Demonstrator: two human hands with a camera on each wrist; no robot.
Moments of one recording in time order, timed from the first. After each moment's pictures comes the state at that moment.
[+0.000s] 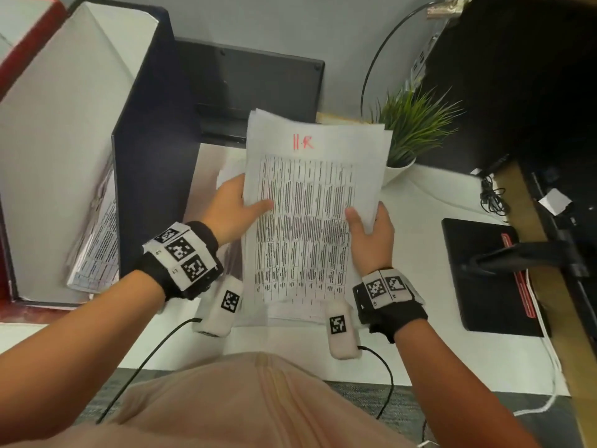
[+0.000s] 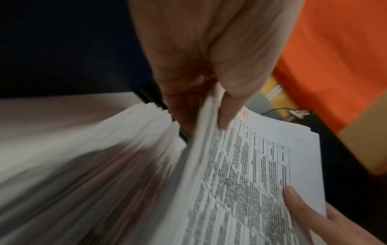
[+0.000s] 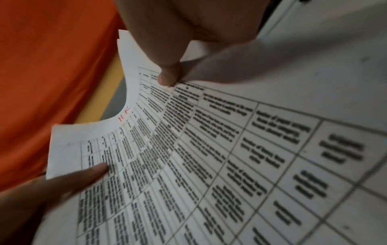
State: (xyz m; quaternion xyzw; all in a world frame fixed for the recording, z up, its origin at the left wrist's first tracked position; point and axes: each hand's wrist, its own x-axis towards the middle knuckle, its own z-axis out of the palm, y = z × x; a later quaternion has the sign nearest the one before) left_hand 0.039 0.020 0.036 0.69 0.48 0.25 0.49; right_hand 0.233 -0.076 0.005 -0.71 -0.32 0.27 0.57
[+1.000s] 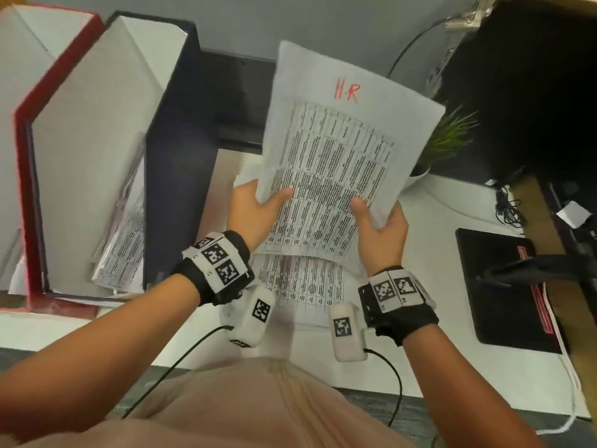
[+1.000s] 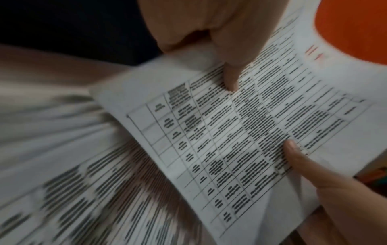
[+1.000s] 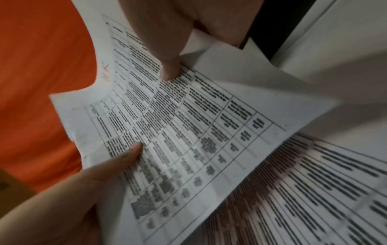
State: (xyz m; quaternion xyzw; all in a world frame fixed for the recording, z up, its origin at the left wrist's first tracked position) left_hand 0.050 0.006 0.037 0.60 0.52 0.39 0.47; right_hand 0.213 -0.067 0.028 -0.65 -0.30 0.29 0.64
